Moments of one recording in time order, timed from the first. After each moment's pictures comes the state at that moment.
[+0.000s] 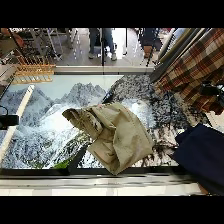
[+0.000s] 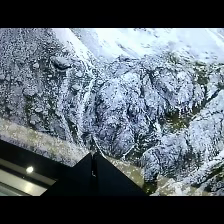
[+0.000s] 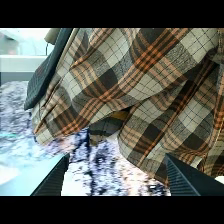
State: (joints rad) left arm 0.15 -1.09 1.30 1.87 -1.37 -1.65; right arm -0.39 -1.13 1.23 -1.32 0.39 1.16
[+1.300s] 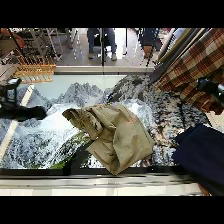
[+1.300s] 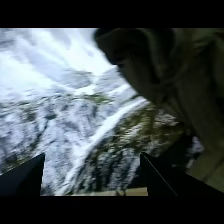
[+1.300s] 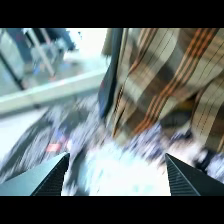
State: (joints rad) left arm 0.10 -1.16 1.30 1.30 -1.20 -1.42; right arm -0.39 -1.05 1.23 -1.02 0.58 1.23
